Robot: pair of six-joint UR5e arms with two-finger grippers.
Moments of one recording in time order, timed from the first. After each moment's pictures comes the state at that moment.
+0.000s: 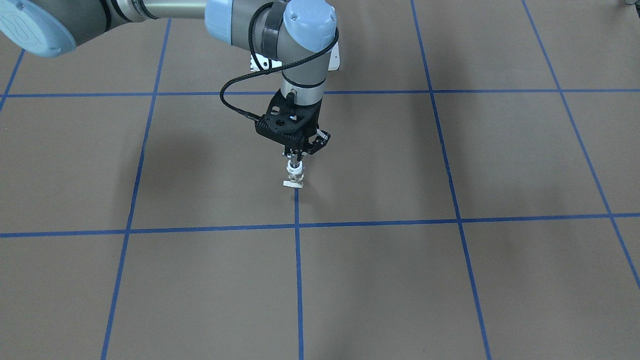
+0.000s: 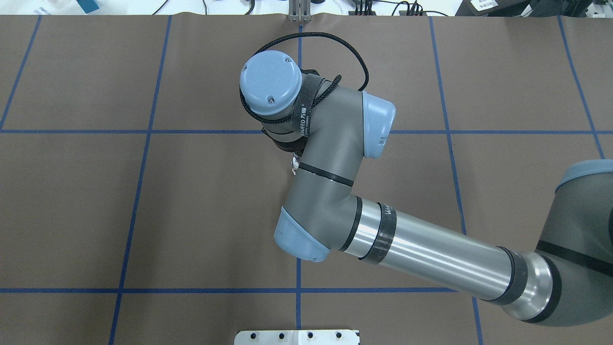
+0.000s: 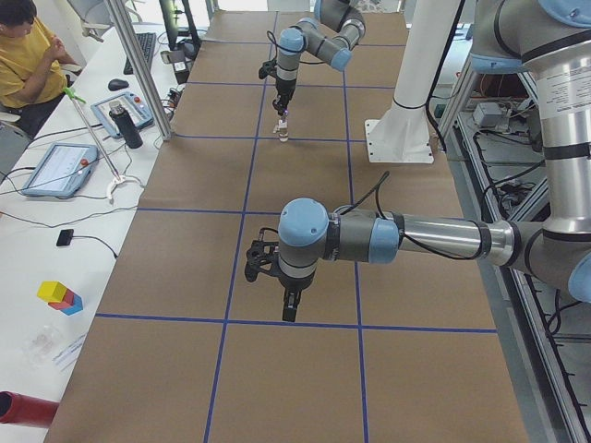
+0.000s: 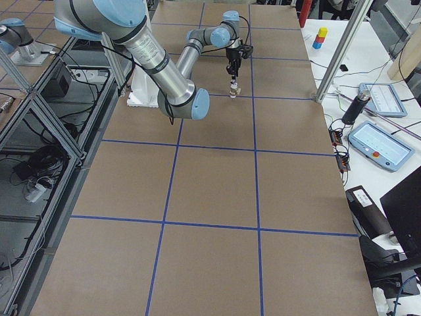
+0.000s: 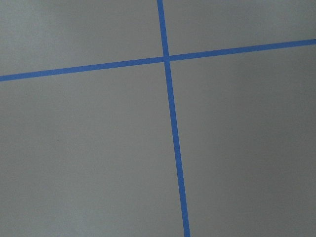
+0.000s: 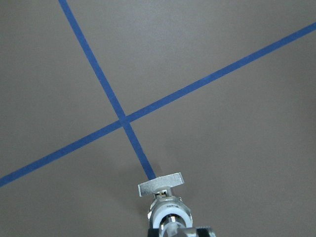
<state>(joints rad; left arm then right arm) -1.62 -1.32 -1.91 -1.56 -2.35 0.10 0.52 -0.60 1.52 -1.84 1.75 1.64</state>
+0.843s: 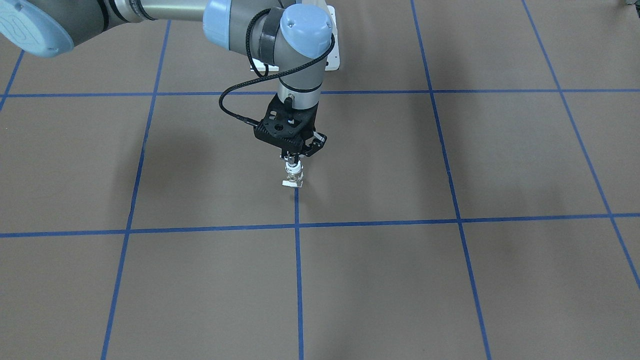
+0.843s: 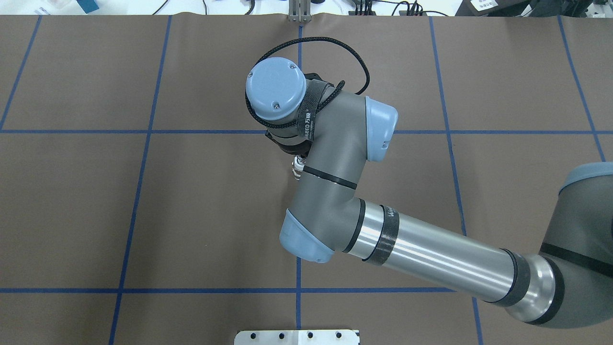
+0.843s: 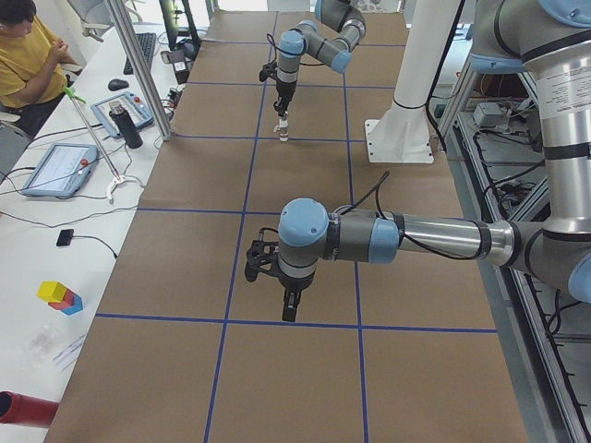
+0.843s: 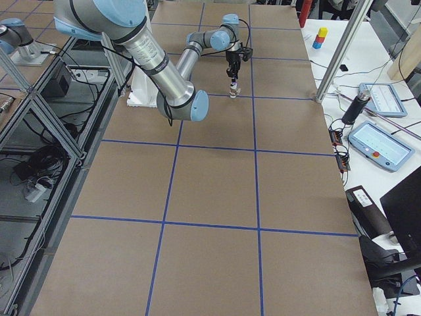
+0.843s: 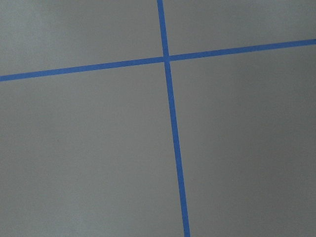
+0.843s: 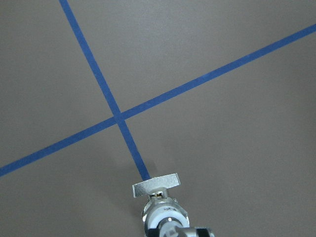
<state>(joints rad) -1.62 -1.32 -1.91 -1.56 -2.35 0.10 0.52 -0.61 1.52 -1.82 1.74 1.59</state>
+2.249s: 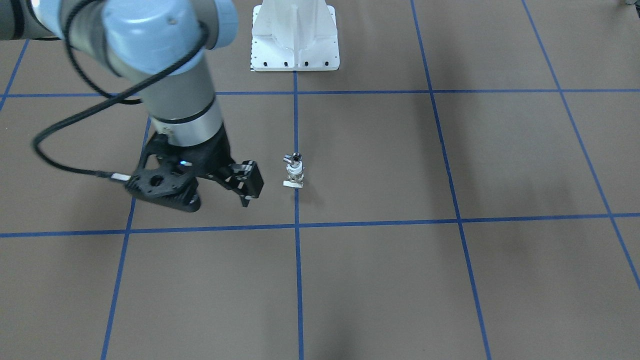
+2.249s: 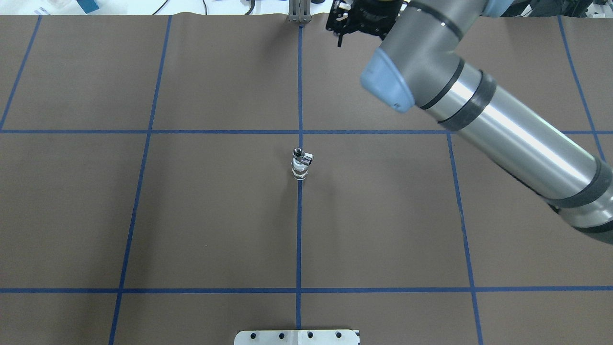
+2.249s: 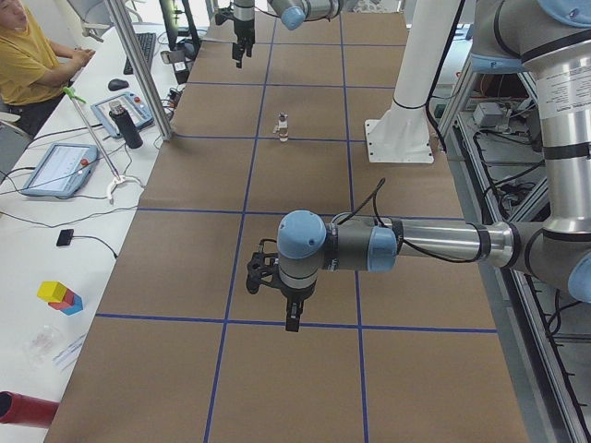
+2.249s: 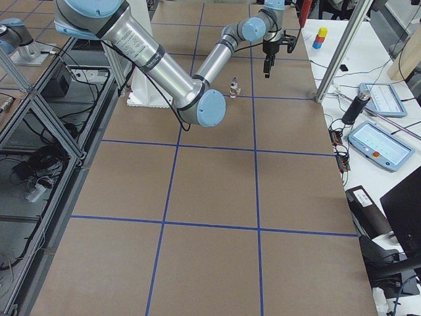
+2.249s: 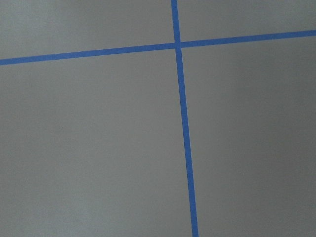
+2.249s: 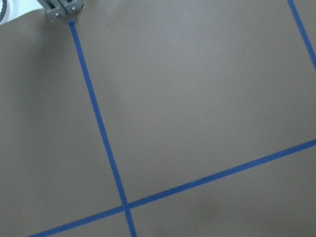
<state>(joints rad) -1.62 -1.32 -1.86 -1.55 -2.34 0.10 0.96 -0.66 1.55 -1.83 2.08 1.11</state>
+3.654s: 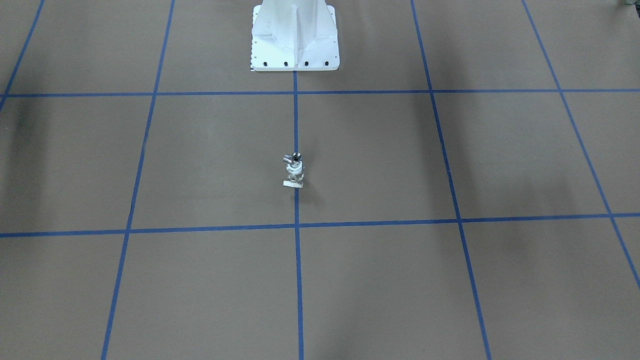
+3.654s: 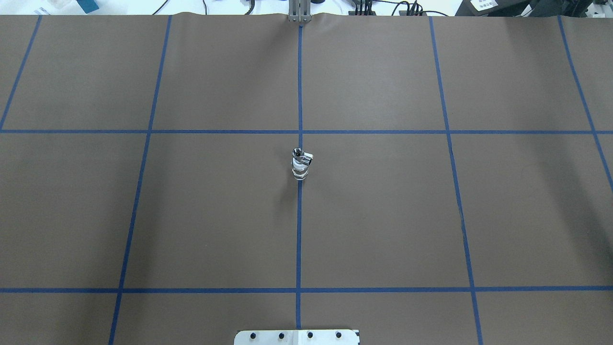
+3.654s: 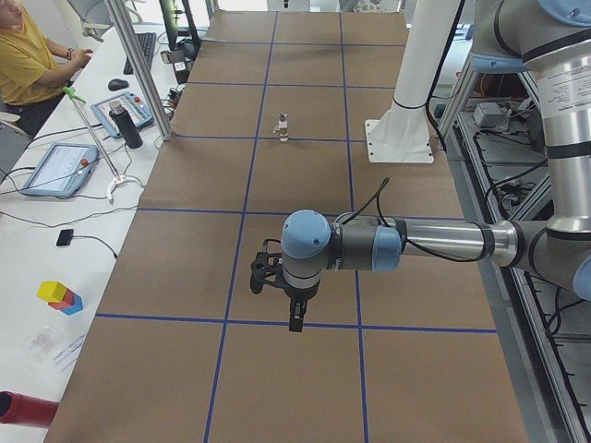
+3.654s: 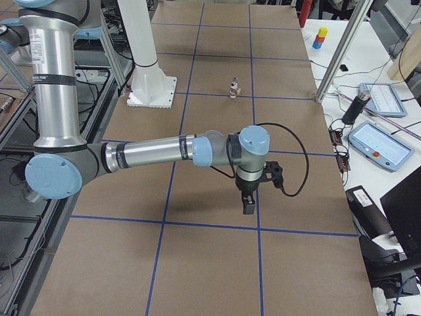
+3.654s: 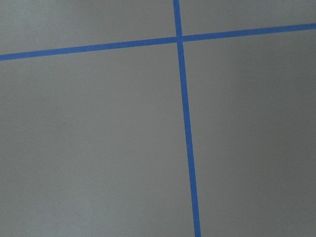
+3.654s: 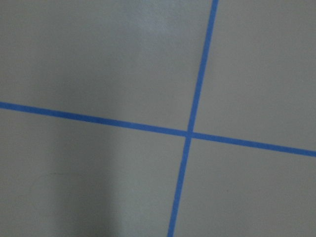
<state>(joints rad) -1.62 -1.31 -1.88 -1.56 -2.34 0.10 1.53 -1.60 1.74 -1.63 2.24 -0.04</state>
